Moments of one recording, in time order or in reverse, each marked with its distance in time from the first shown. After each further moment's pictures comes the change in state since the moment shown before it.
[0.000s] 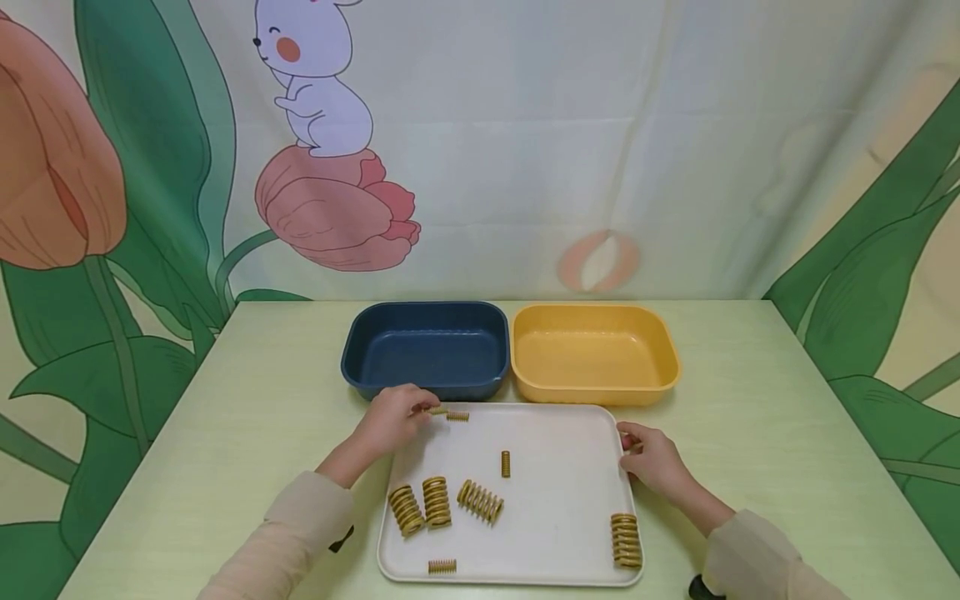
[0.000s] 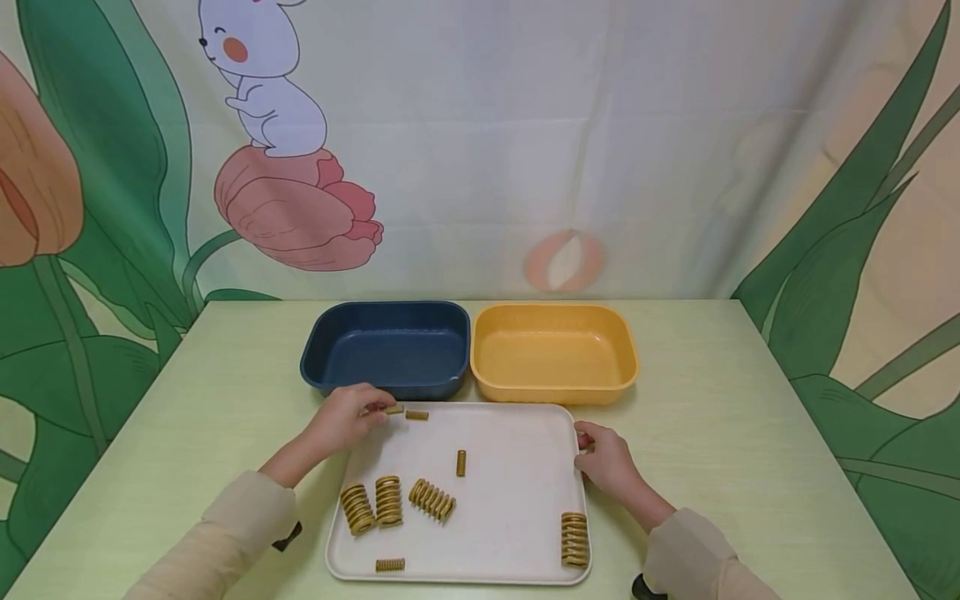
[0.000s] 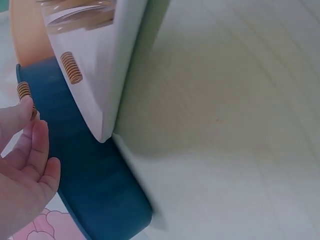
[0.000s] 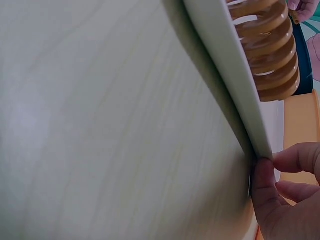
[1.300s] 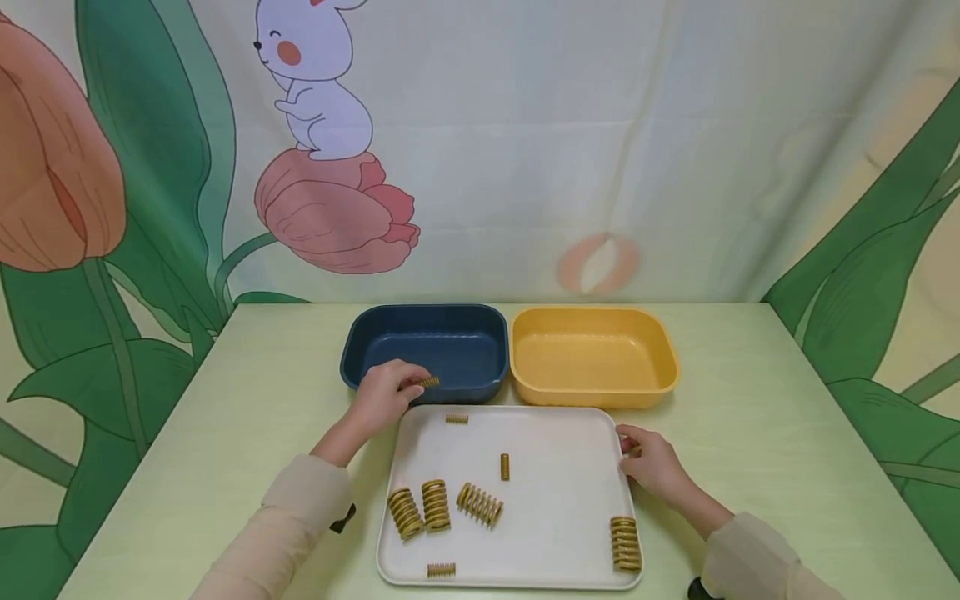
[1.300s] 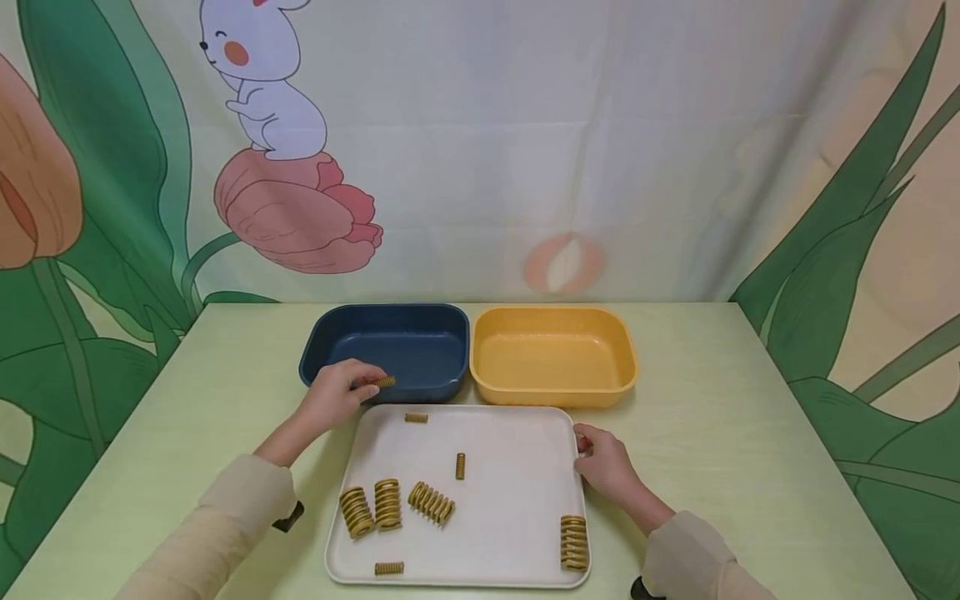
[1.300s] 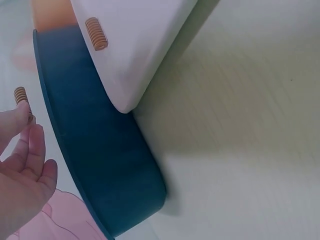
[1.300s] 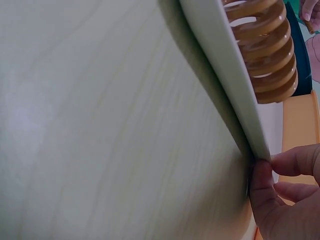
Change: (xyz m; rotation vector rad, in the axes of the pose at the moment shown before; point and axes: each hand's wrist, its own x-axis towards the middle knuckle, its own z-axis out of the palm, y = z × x) left_hand 0.017 -0.005 -0.021 -0.083 0.097 -0.075; right_hand -0.001 -0.003 0.000 -0.004 0.011 -0.014
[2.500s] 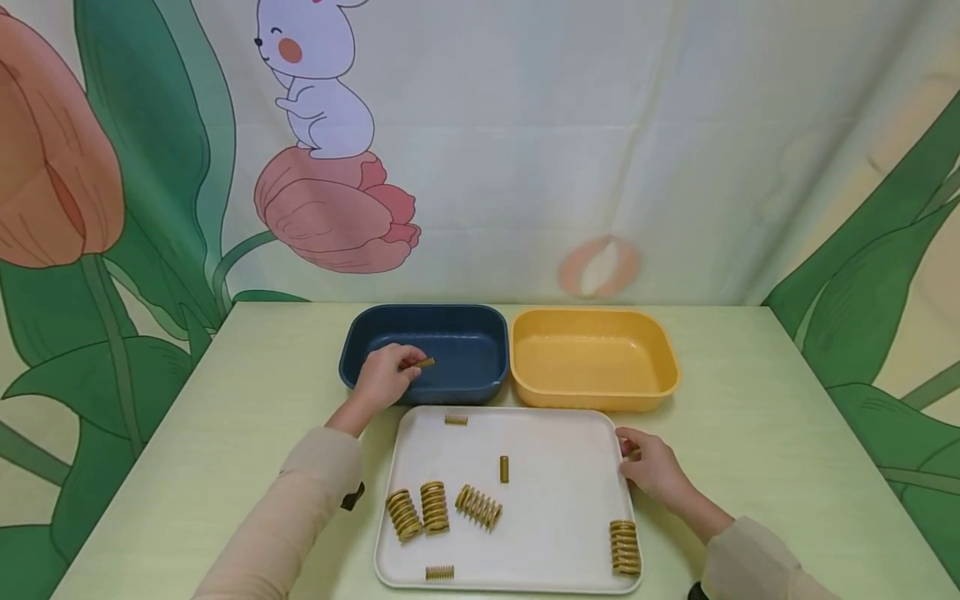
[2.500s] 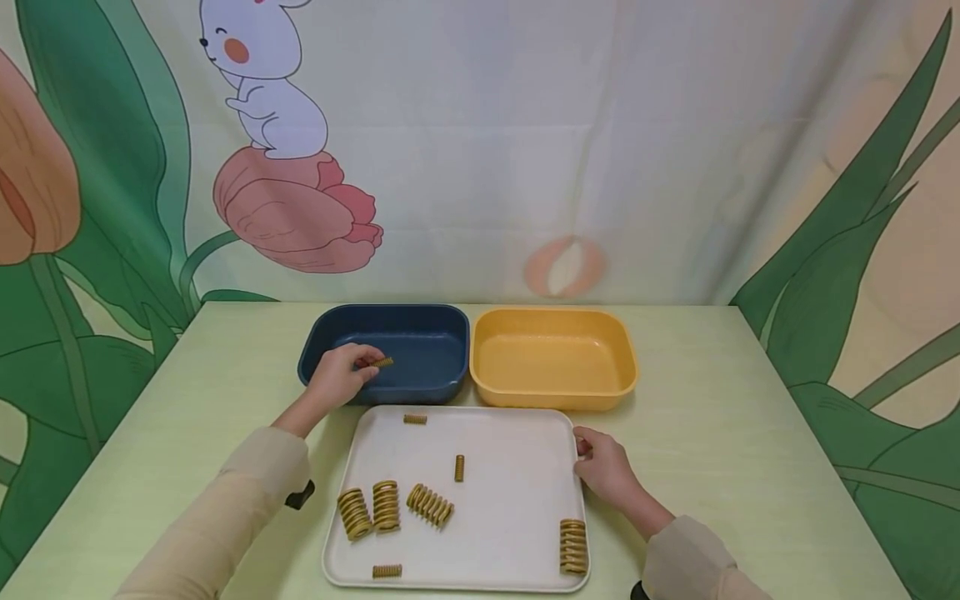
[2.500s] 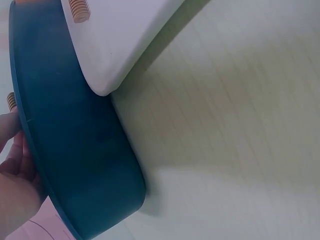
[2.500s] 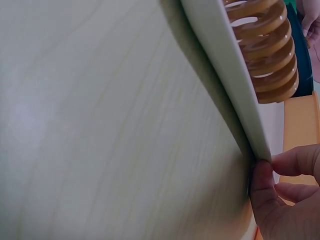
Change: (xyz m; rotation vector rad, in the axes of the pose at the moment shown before) left_hand 0.029 -0.017 0.005 -0.036 -0.013 -0.147; right_hand -0.001 0.001 0.000 -0.016 0.009 -0.006
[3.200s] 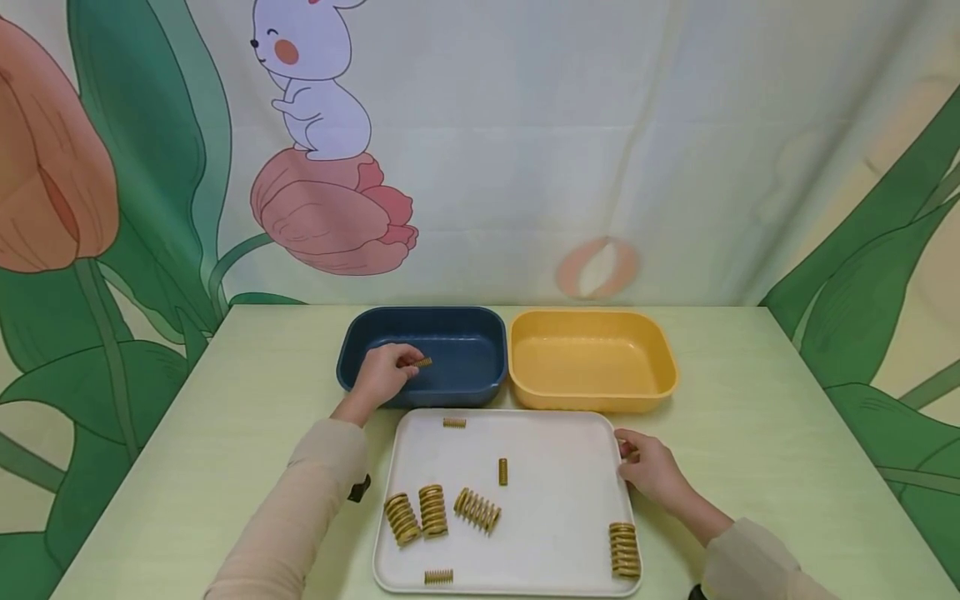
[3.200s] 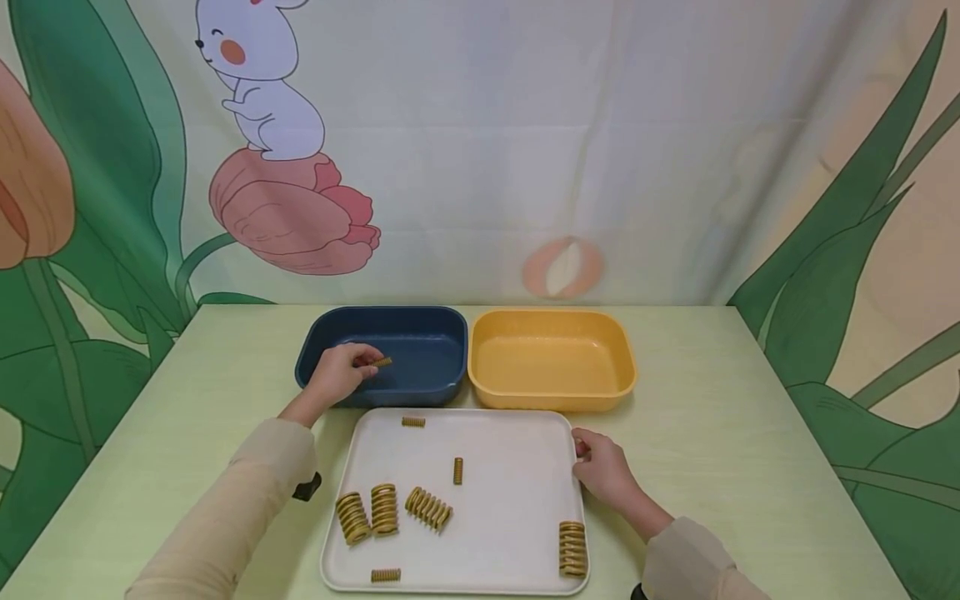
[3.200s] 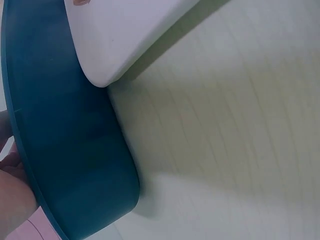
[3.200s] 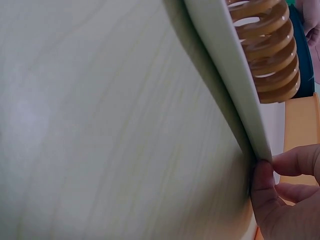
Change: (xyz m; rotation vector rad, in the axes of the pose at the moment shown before) left_hand 0.016 -0.009 0.005 -0.019 -0.047 -0.069; right_hand 0.001 0.002 0.001 -0.022 0.011 -0.012
